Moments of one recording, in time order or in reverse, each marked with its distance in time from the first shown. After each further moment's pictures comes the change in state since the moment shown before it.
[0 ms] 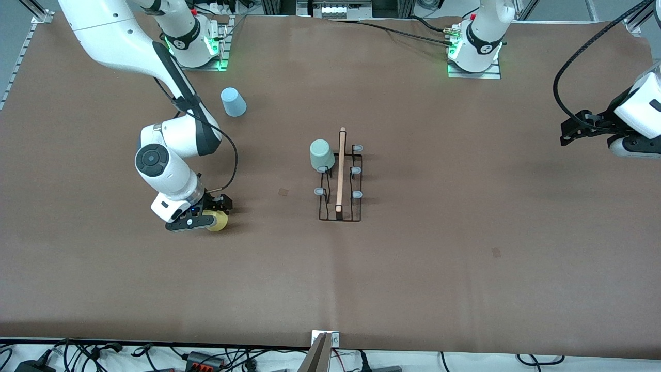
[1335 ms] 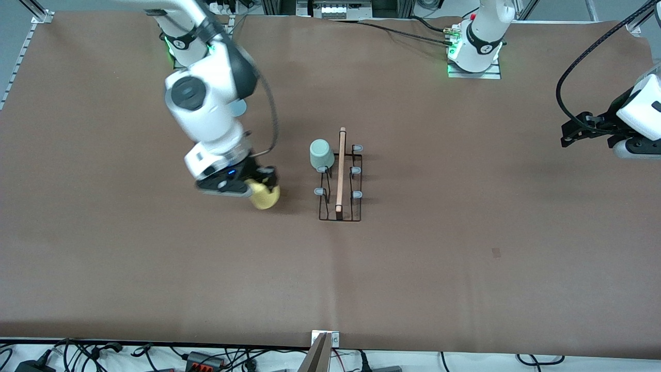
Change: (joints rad) left arm 0.003 0.002 -0.006 0.003 0.000 -0.001 -0.033; right arm 0.172 -0.205 0.153 0.108 0.031 -0.184 0.658
